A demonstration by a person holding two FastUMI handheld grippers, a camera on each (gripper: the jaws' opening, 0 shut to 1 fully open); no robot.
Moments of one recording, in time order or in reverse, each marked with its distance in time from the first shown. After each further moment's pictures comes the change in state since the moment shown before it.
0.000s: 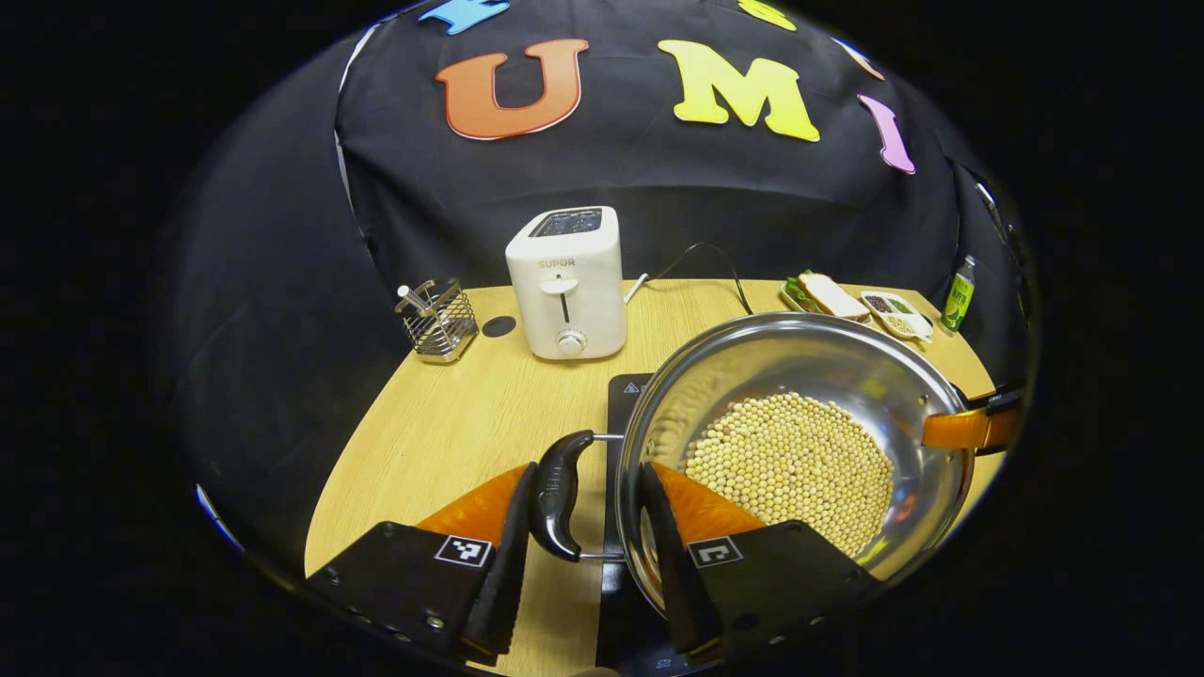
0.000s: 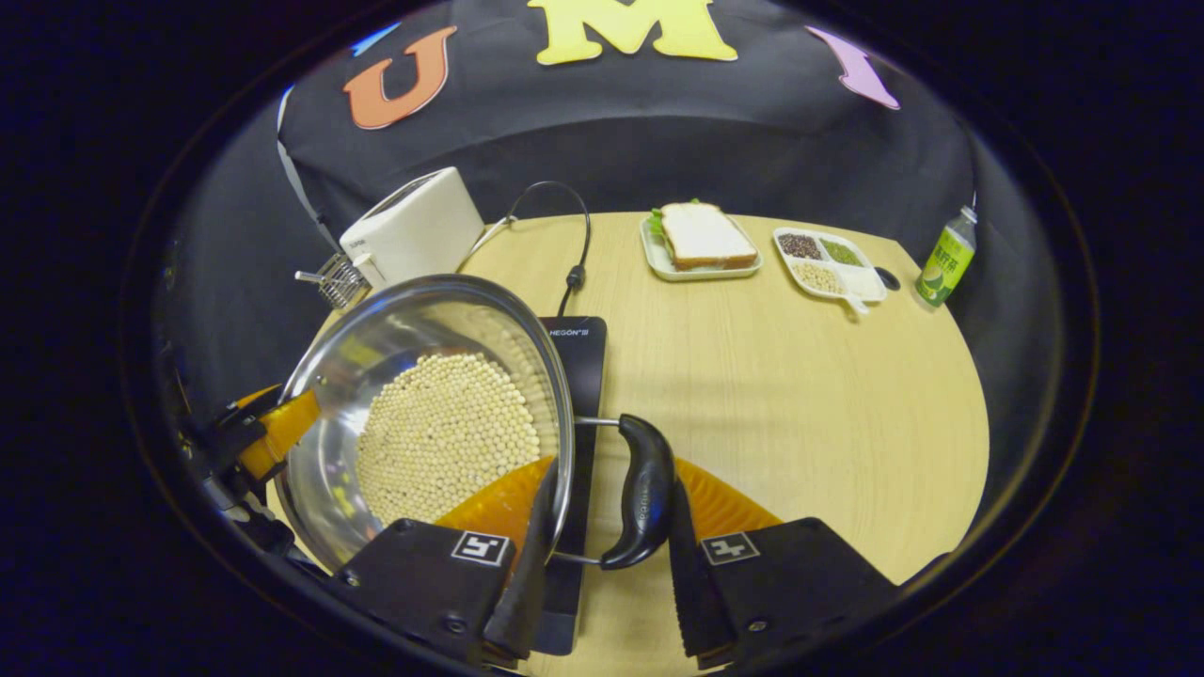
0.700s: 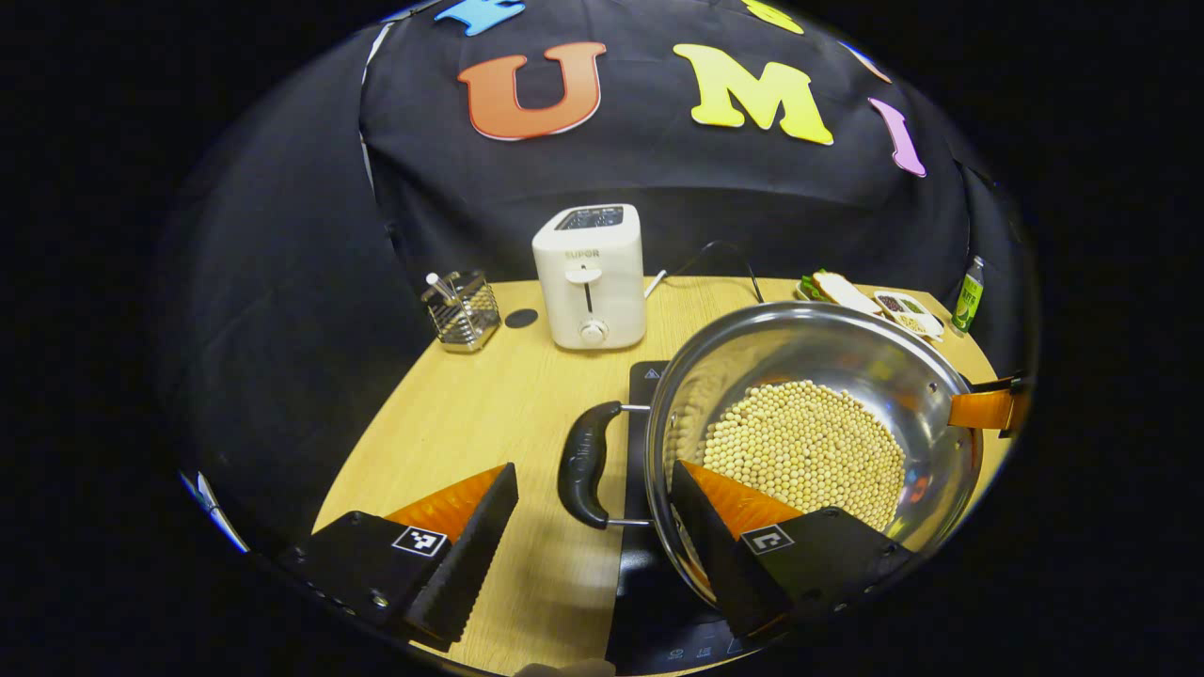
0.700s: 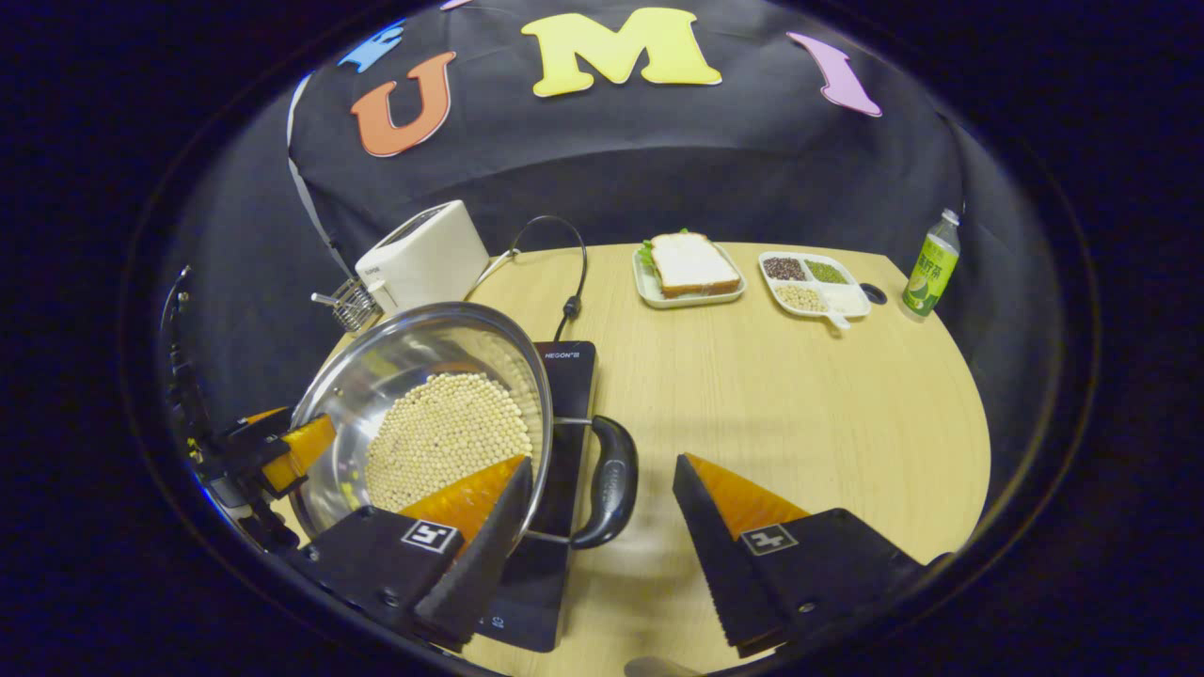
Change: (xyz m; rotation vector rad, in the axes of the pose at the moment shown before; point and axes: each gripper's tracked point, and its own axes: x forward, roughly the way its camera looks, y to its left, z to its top) left arm -0.022 0.016 -0.012 -0.021 -0.032 0.059; right arm -0.029 -0.016 0.002 0.009 -0.120 0.053
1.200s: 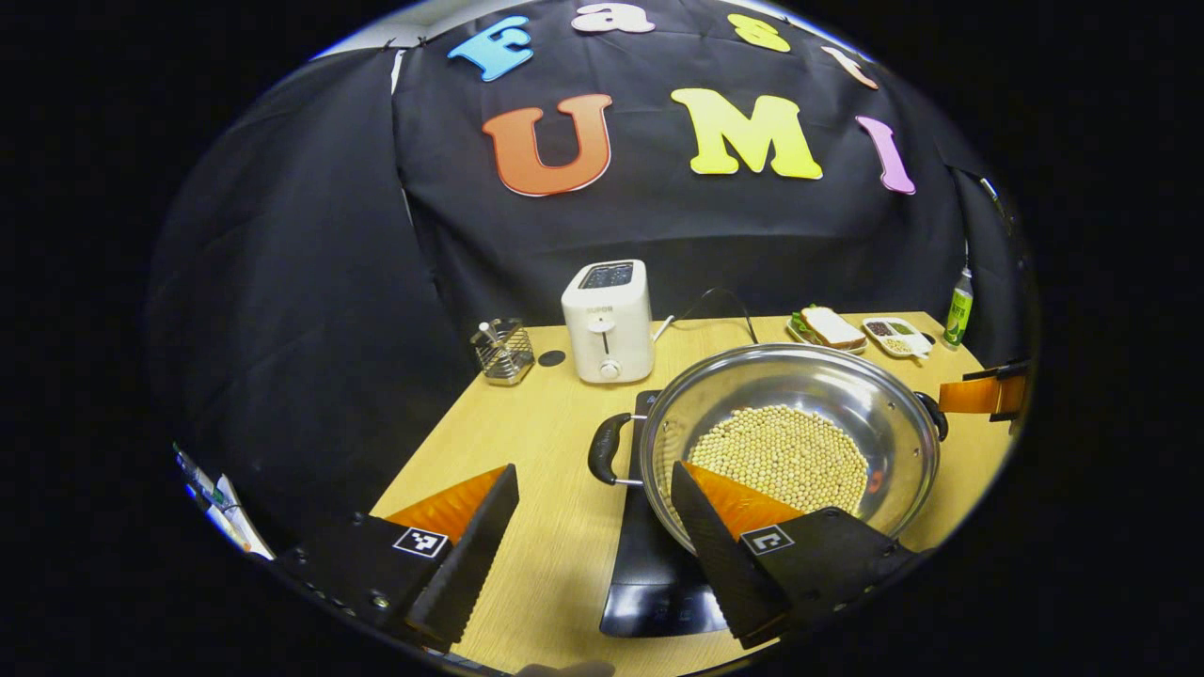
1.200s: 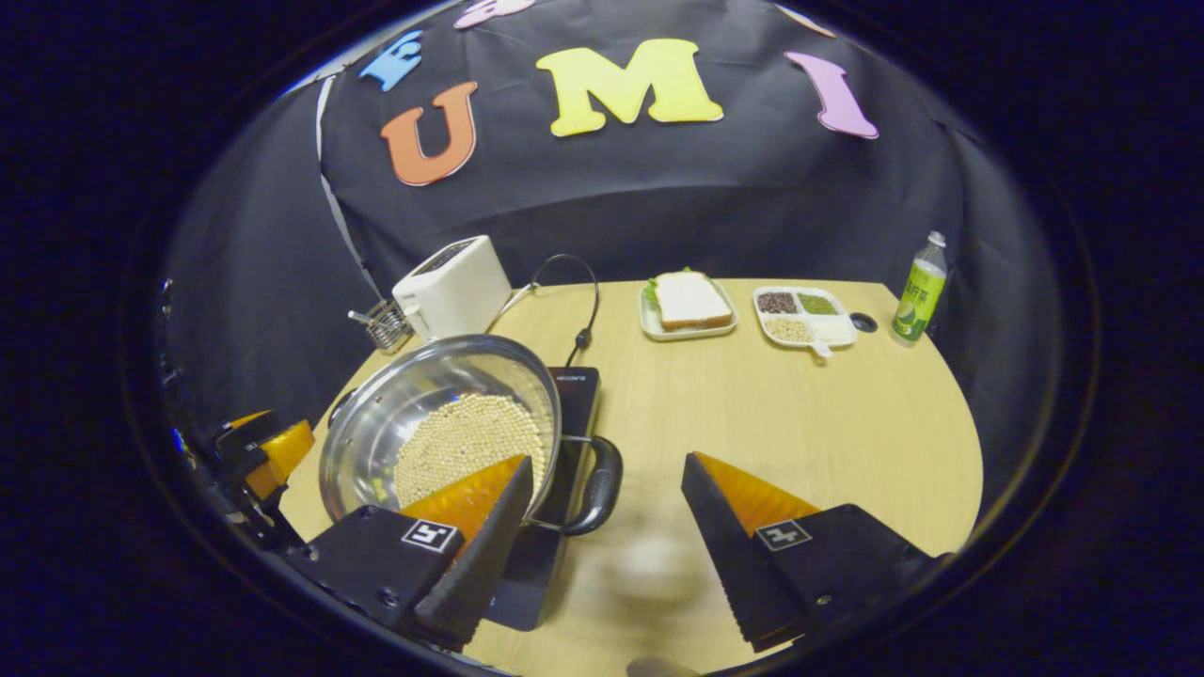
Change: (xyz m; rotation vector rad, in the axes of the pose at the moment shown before) left arm -0.090 -0.001 0.014 0.002 -0.108 0.089; right arm -0.045 -0.008 0.014 -0.045 -0.107 0.064
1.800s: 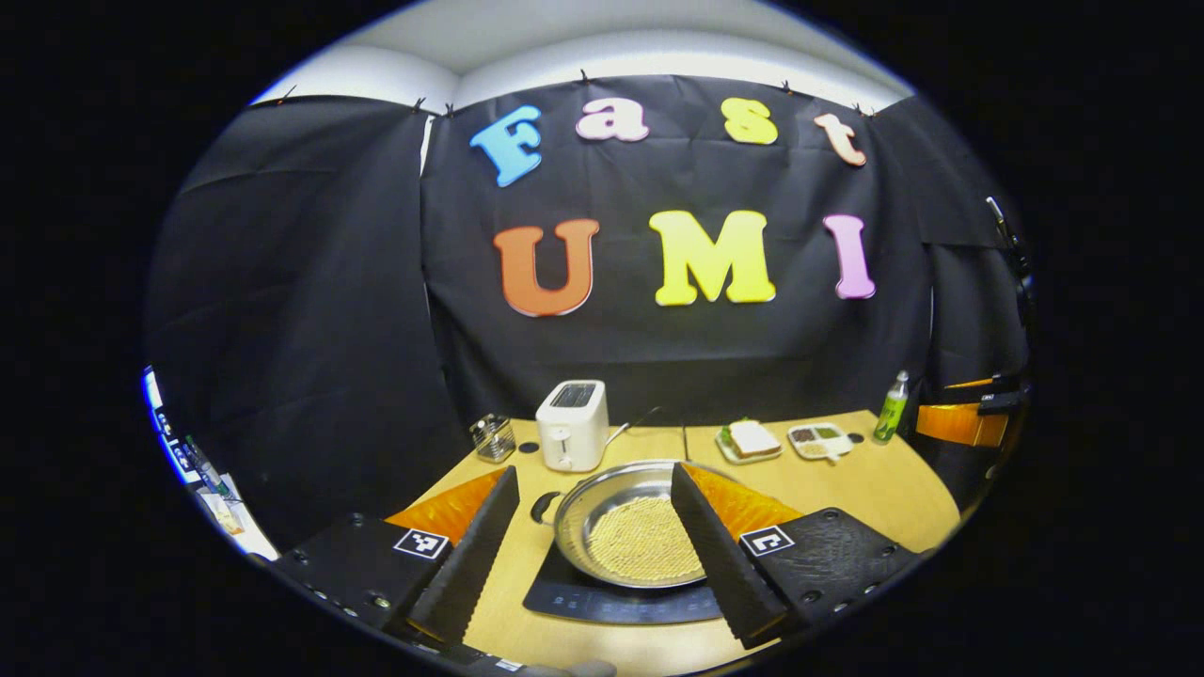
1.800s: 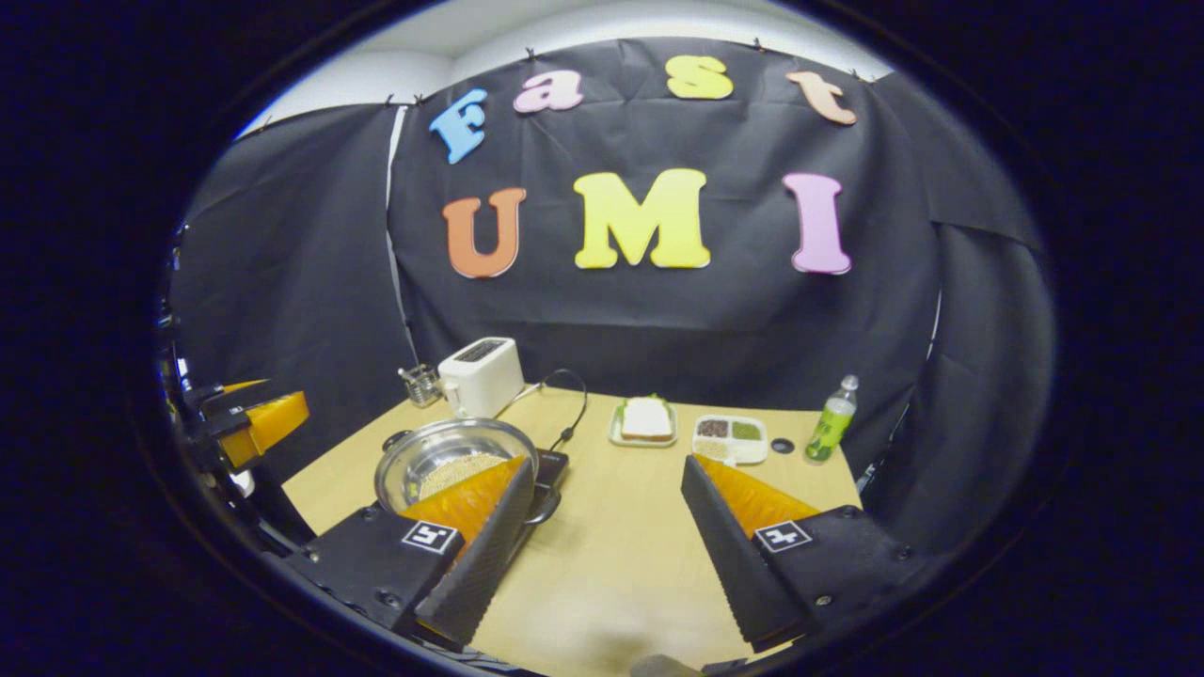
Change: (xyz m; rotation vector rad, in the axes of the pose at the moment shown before) left arm -0.181 -0.093 0.125 -0.085 -0.327 -0.040; right arm -0.219 -0.071 0.087 -0.154 -0.351 0.000
